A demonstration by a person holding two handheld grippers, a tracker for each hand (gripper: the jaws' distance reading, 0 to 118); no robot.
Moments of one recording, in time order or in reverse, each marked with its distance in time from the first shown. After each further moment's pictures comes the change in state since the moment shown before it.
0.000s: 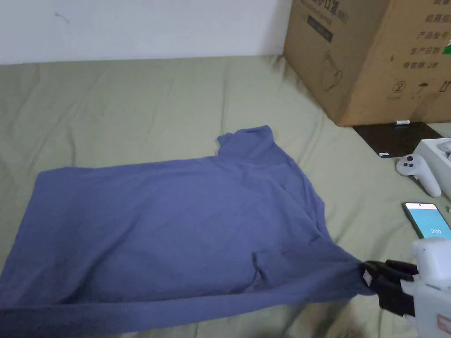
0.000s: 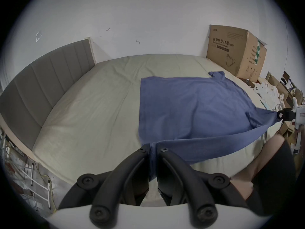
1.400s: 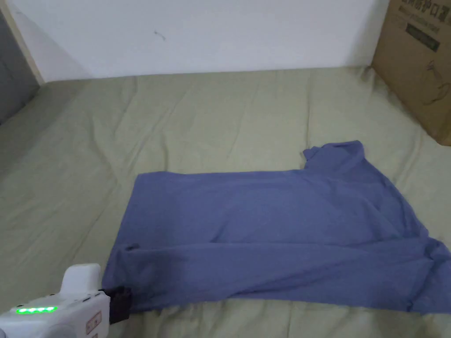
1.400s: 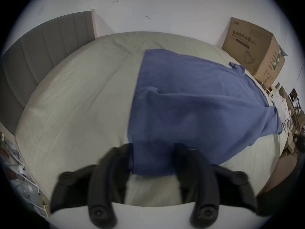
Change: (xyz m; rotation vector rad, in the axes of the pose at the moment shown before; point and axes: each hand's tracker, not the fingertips) left arm 0.009 -0.027 -0.139 -0.162 0.025 0.109; right arm -0.058 -0.041 0.015 0.092 -0.163 0.190
